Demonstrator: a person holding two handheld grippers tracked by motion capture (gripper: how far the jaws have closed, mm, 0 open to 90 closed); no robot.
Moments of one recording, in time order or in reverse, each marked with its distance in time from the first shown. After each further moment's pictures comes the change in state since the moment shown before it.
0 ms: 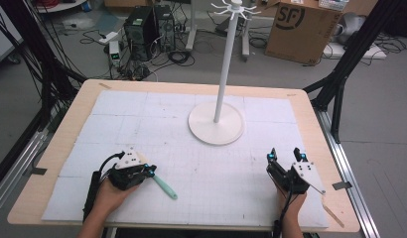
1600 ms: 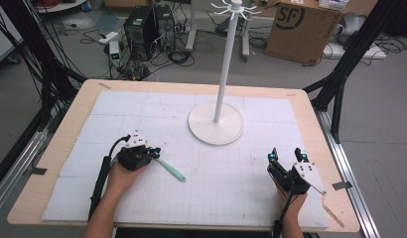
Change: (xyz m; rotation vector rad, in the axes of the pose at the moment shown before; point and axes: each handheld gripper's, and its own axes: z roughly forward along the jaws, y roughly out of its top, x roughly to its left) left arm 0.041 0.022 0.039 0.012 0.124 -0.155; right arm -0.001 0.000 -0.001 -0.008 -0.010 0.011
